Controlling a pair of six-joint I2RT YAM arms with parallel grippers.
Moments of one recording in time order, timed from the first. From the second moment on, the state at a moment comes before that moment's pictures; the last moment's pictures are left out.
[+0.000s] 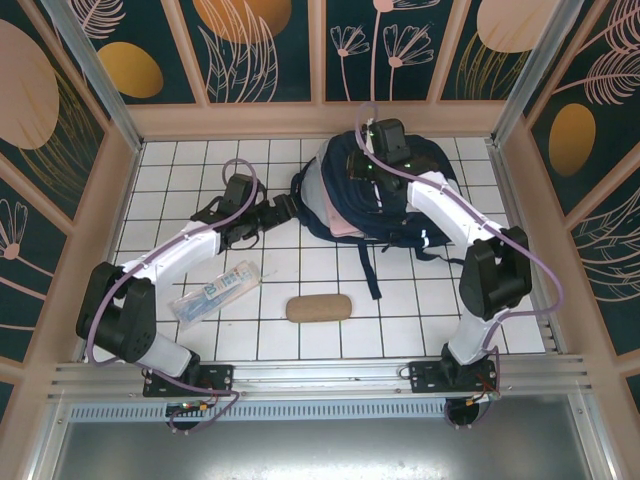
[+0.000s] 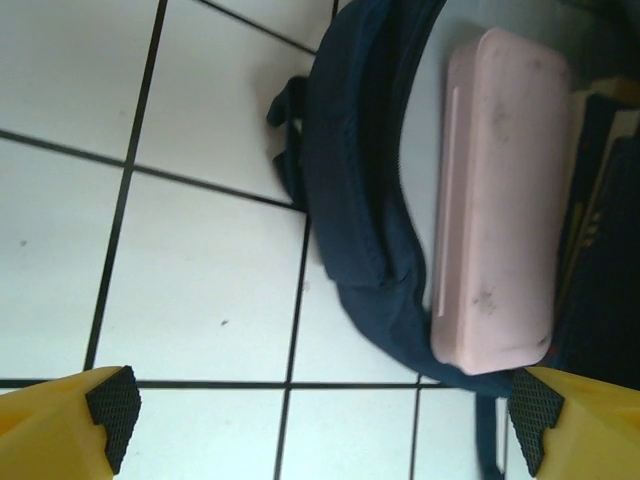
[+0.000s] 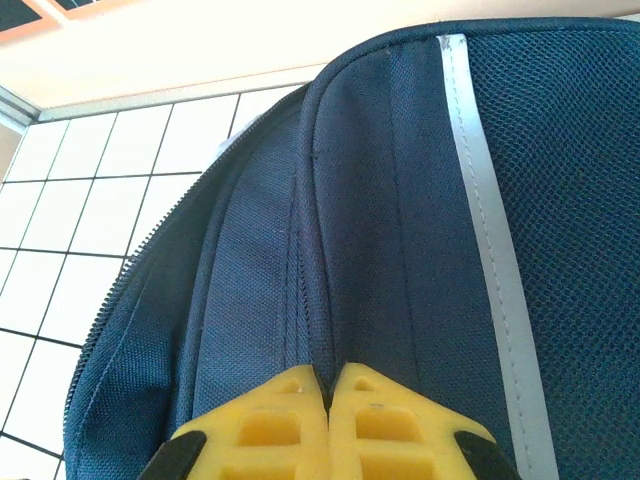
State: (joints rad) left arm -0.44 1.52 1.00 -0.29 0.09 -0.80; right arm 0.45 1.76 1.52 -0.41 -0.09 0.42
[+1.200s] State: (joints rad) left arm -0.60 2.15 1.50 -0.18 0.33 -0.87; right arm 0.45 1.72 1.52 -0.43 -0.08 0.42
